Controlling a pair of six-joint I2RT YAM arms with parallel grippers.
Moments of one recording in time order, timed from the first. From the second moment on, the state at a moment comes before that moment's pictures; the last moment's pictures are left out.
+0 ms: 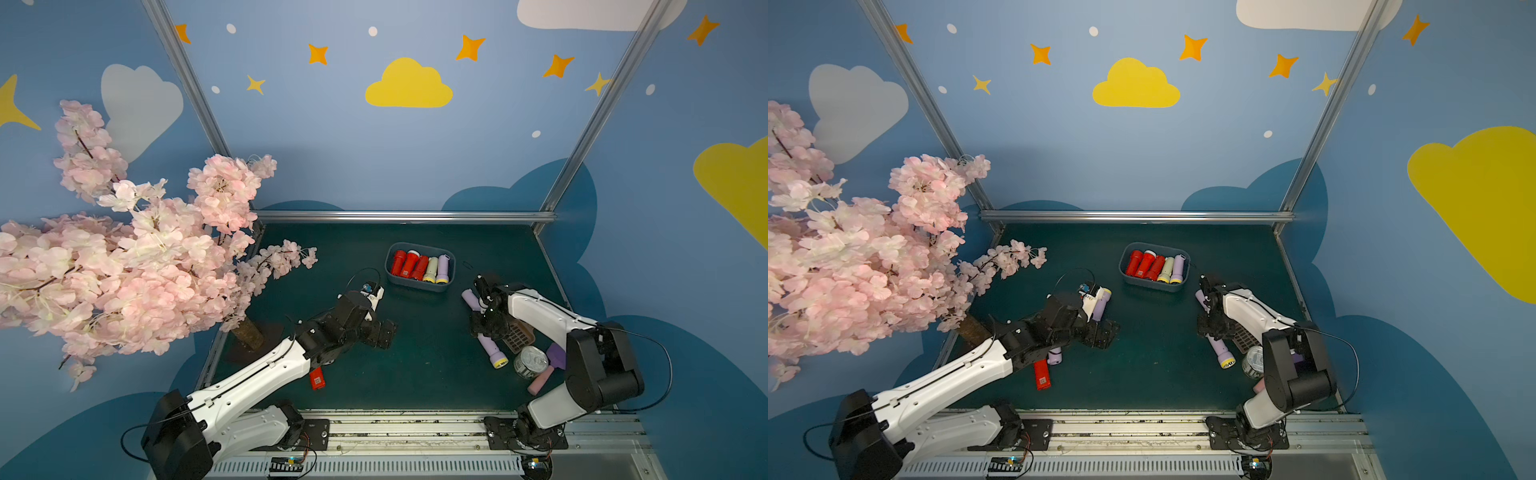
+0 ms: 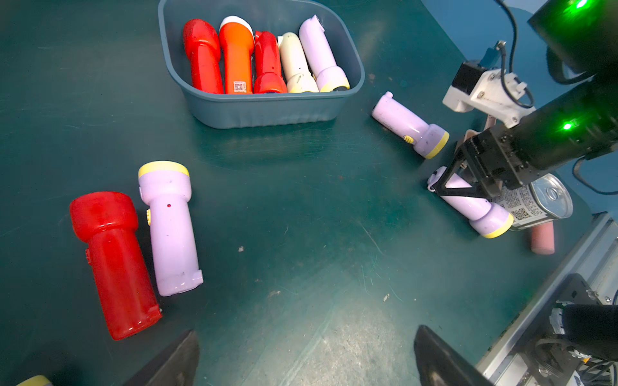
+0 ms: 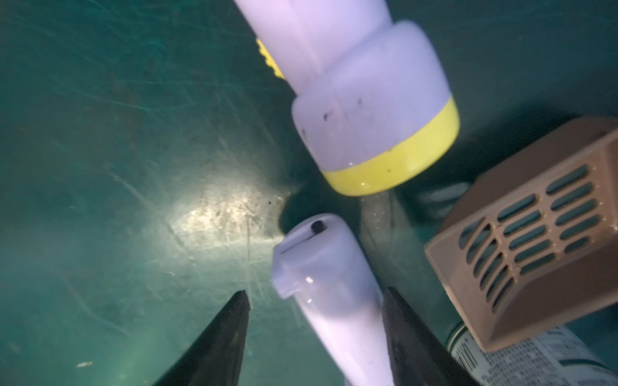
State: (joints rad) left arm -0.76 1.10 0.79 -0.42 -0.01 -0.36; right arm 0.33 1.57 0.95 -0.89 0.05 0.37
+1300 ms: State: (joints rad) left arm -0.74 1.01 0.73 -0.43 -0.04 -0.37; right arm 0.47 1.66 1.20 -0.96 0.00 0.41
